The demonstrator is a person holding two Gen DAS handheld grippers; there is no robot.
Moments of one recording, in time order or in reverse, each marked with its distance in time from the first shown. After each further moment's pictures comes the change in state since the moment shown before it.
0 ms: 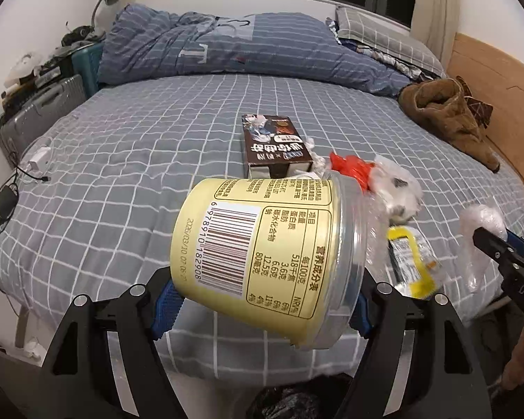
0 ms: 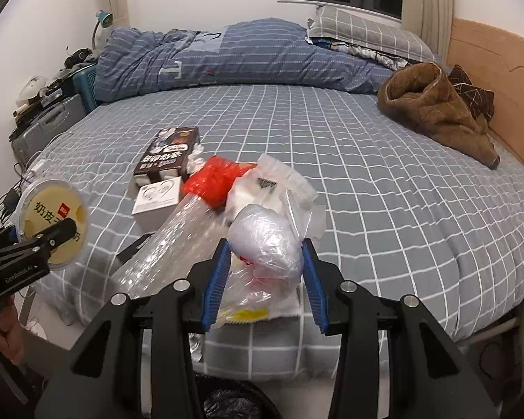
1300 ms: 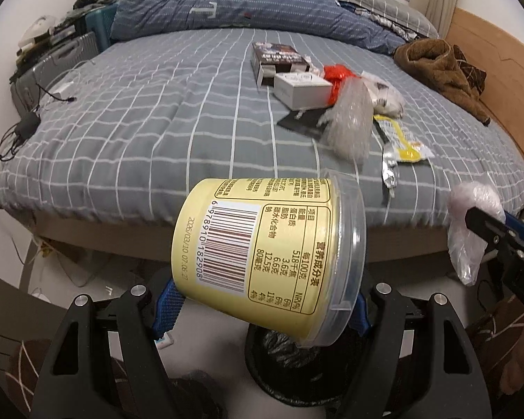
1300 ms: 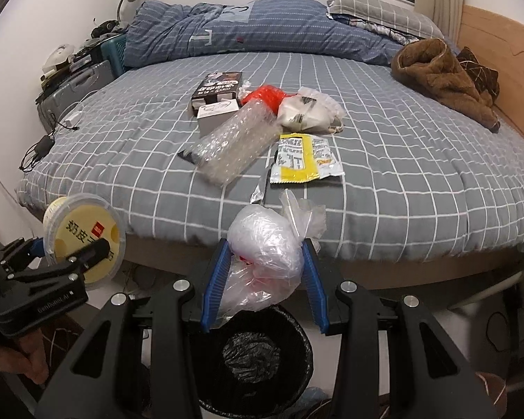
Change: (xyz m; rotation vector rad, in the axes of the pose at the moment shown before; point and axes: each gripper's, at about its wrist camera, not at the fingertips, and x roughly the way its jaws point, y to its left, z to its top) left arm -0.064 0.008 -0.138 -0.020 0.152 0.008; right arm -0.072 0.047 -0.114 -0.026 0.106 0.055
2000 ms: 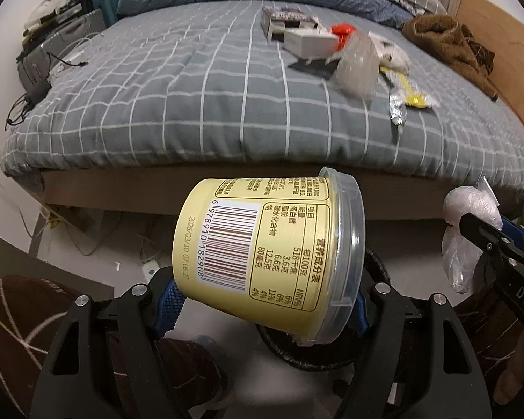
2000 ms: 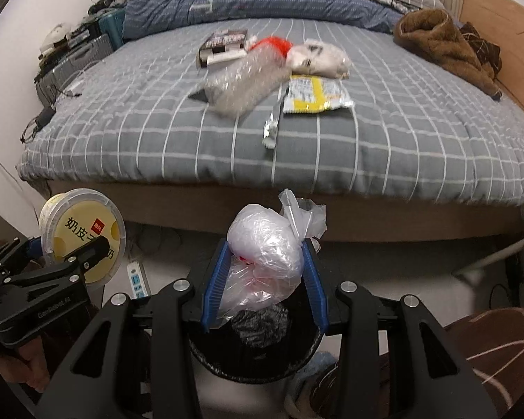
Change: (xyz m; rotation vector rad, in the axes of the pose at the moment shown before) left arm 0.000 0.004 -0.055 -0.006 0.109 0.039; right arm 0.009 0.015 -0.054 0.008 0.144 0.001
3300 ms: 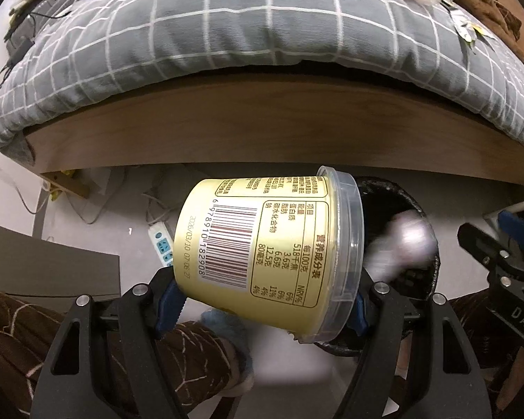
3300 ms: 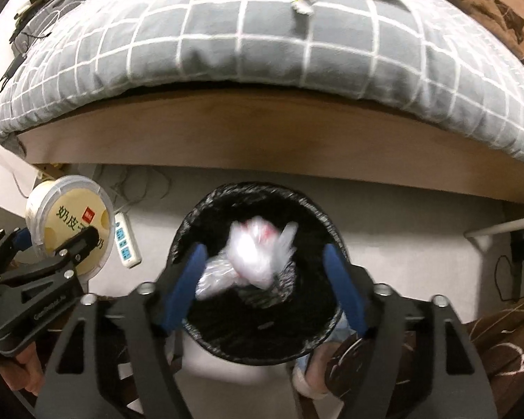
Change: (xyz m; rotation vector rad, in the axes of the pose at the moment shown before) left arm 0.094 0.010 -0.031 0.014 0.191 0.070; right arm 0.098 0.019 -0.021 -0.006 0.218 -0.044
